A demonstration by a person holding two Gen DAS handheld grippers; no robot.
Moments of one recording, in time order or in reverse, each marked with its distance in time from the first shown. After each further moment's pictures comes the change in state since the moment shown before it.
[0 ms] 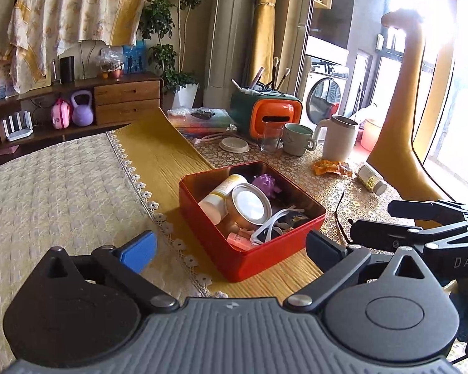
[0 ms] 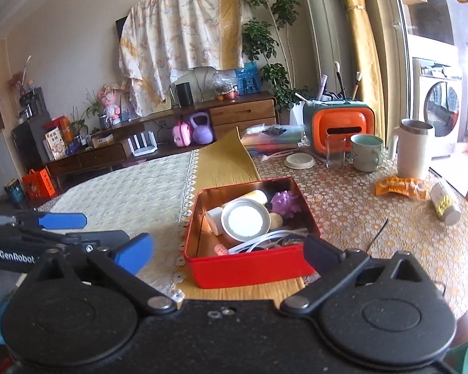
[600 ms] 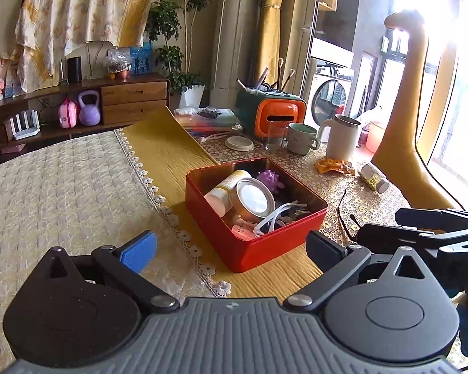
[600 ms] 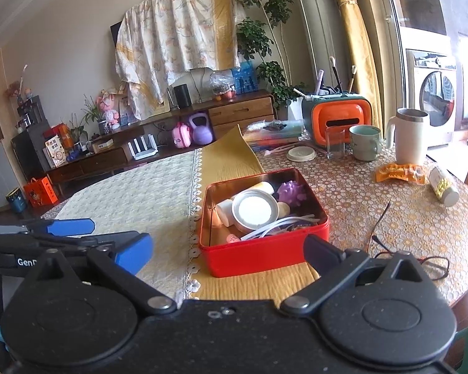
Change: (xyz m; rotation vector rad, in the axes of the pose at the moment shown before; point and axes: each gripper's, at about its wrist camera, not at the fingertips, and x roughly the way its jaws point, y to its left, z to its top) left arm -0.012 -0.003 -0.013 -0.012 -0.012 0.031; right arm -0.014 0.015 -0.013 0.042 -0.003 -0.003
